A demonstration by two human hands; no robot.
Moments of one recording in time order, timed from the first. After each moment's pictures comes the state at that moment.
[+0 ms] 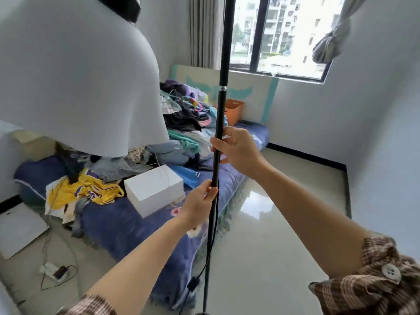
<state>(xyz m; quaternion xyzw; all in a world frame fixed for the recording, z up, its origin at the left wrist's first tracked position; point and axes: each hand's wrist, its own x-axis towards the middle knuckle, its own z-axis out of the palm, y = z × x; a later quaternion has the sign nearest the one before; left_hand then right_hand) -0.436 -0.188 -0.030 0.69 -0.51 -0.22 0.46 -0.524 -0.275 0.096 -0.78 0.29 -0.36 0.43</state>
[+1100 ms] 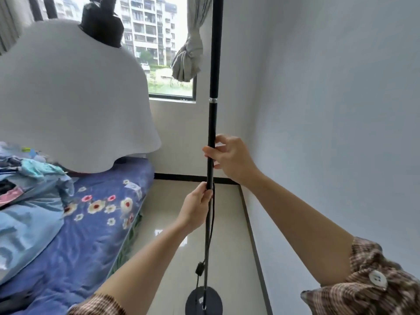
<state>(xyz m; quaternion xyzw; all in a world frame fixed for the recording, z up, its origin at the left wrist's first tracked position) -0.711 -0.939 -0.015 0.52 -0.63 -0.33 0.46 -0.821 -0.936 0.127 -0.71 0.45 -0.46 0.28</state>
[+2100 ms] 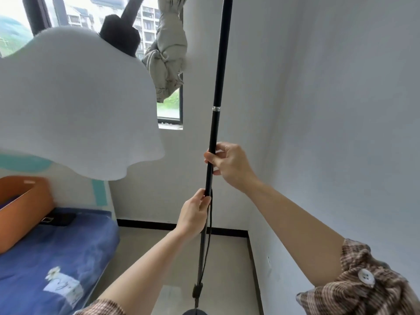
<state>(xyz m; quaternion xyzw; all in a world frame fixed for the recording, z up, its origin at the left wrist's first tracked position) -0.791 -1.625 -0.020 0.57 -0.62 -0.28 0.45 -0.904 -1.644 0.113 -0.70 0.43 -0.47 0.32</state>
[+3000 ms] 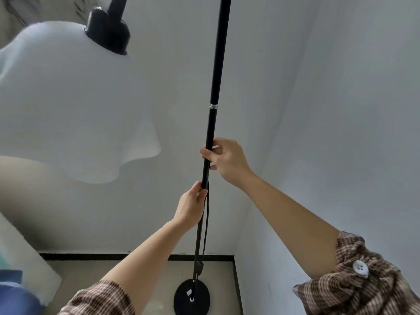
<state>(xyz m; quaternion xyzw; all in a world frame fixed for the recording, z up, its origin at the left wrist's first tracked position) -0.898 -2.098 -0.064 0.58 -0.63 -0.32 0.39 -1.011 -2.113 0.065 -0.67 0.50 -0.45 0.31</state>
